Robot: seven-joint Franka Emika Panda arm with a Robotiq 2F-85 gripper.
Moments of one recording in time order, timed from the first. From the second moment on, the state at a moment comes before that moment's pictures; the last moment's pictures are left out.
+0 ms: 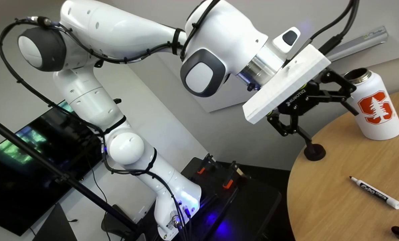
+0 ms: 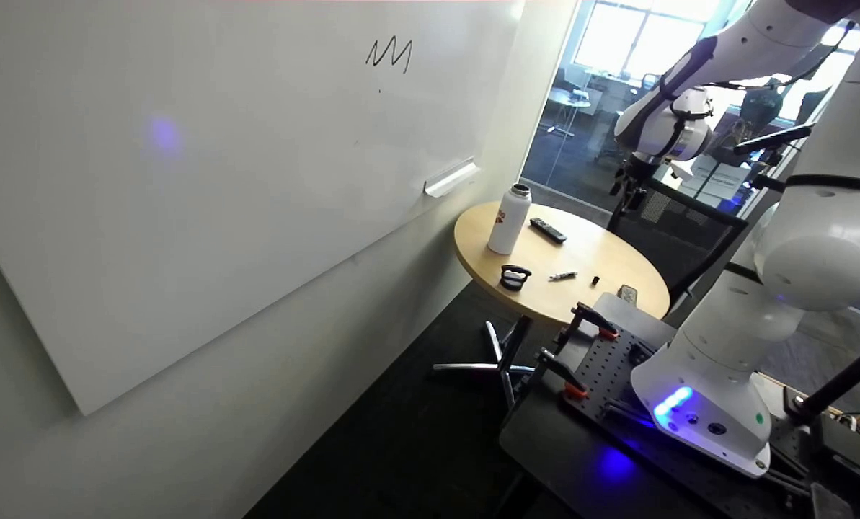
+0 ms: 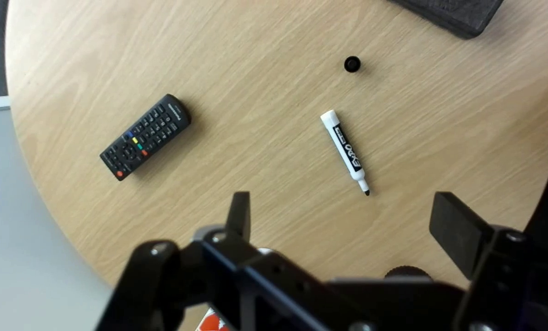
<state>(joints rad) -0.03 0.16 -0.96 -2.46 0.19 2.83 -1.76</state>
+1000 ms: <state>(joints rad) -0.45 0.65 -0.42 -2.37 0.36 3.22 -2.16</state>
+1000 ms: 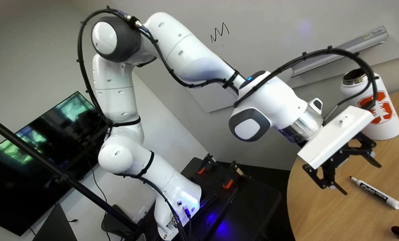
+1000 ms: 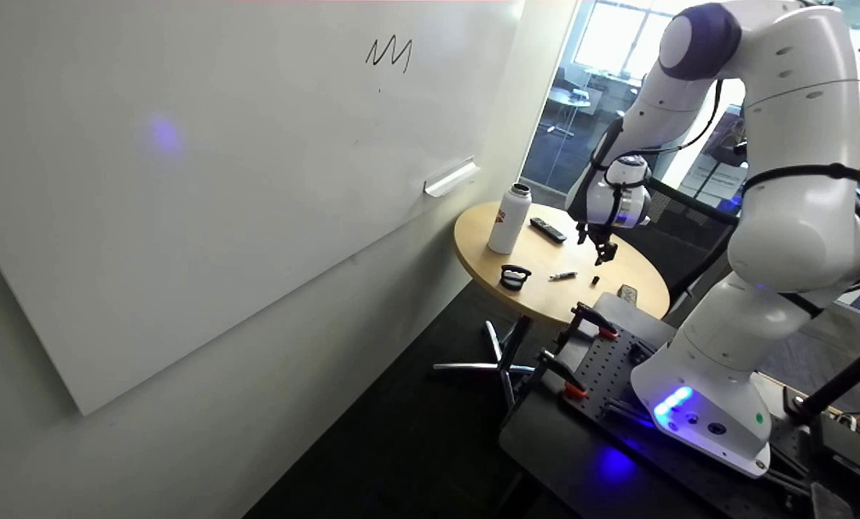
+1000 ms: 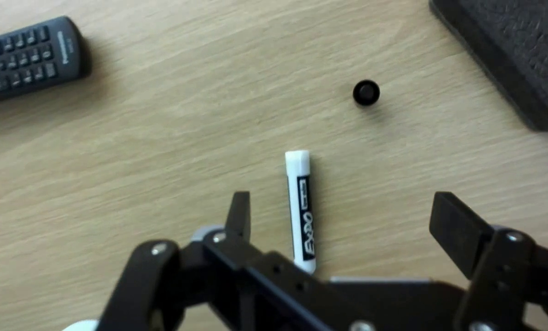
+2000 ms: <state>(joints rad) -0.85 0.71 -0.21 -2.09 -0.05 2.82 -2.02</state>
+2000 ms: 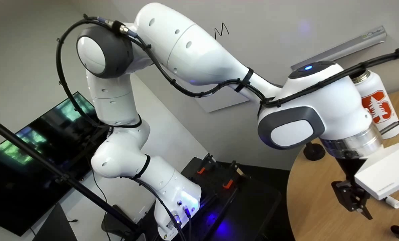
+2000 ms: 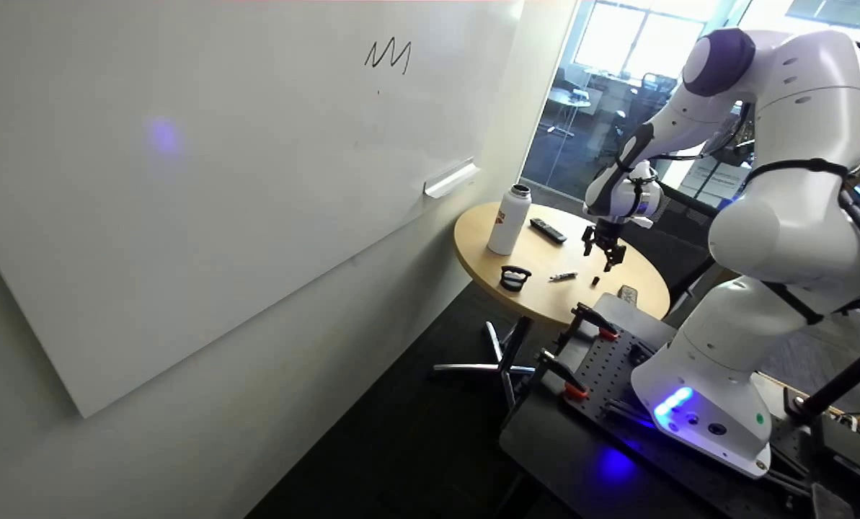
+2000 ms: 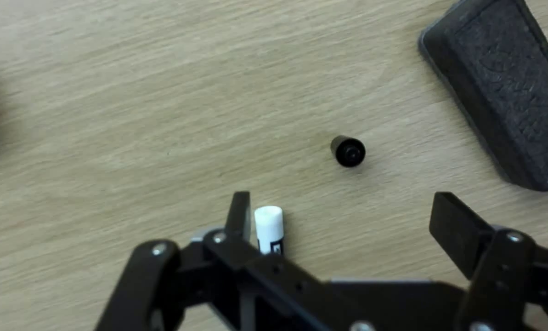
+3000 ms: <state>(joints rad) -0.99 0.81 -0.02 -2.02 -0.06 2.82 -2.02</state>
